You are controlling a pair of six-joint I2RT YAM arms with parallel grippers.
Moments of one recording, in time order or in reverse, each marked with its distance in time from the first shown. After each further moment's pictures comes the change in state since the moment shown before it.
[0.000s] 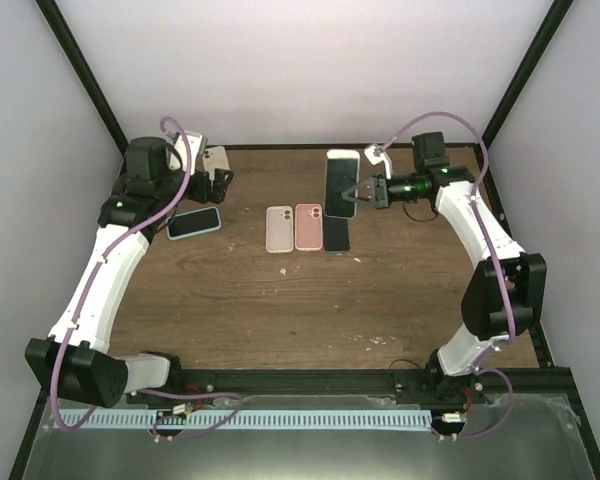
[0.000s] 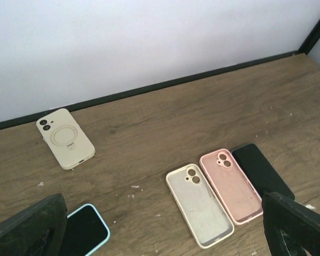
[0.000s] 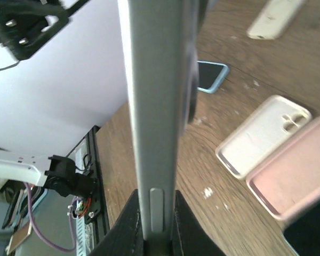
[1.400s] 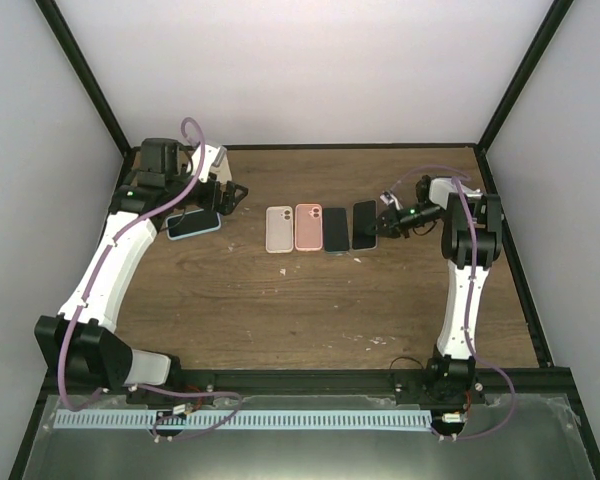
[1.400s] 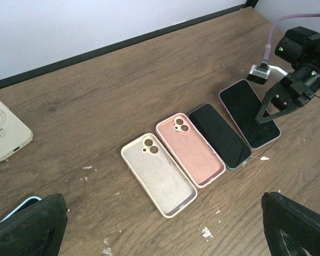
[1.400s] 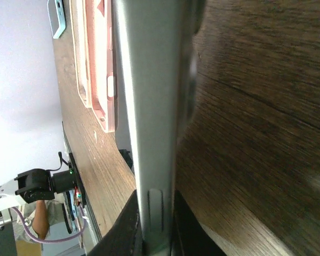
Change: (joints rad) left arm 0.000 0.092 0.025 -0.111 0.216 0.113; right arm -0.231 0.697 0.215 -0.426 0.125 -0.208
